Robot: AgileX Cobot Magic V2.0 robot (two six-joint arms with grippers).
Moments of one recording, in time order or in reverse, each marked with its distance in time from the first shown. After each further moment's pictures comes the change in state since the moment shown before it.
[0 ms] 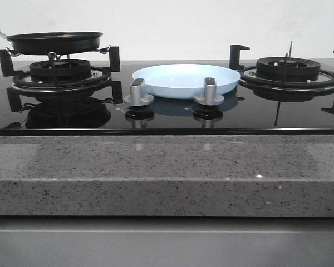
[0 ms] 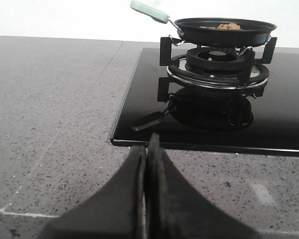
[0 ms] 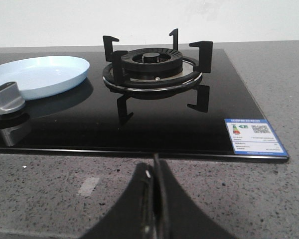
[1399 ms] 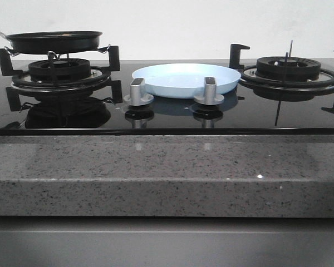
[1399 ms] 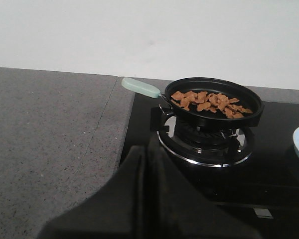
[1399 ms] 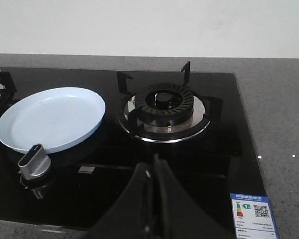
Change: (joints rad) left arm 0.000 0.512 -0.531 -0.035 0.067 0.000; right arm 0.000 0.496 -0.622 -0.002 0.290 0.000
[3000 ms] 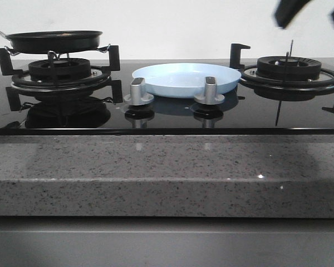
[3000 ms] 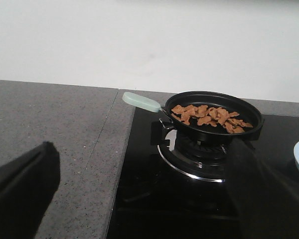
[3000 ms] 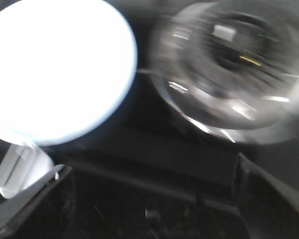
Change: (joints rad) left arm 0.000 0.007 -0.004 0.000 -0.043 0.000; right arm 0.154 0.943 -0.643 0.013 0.261 -0.002
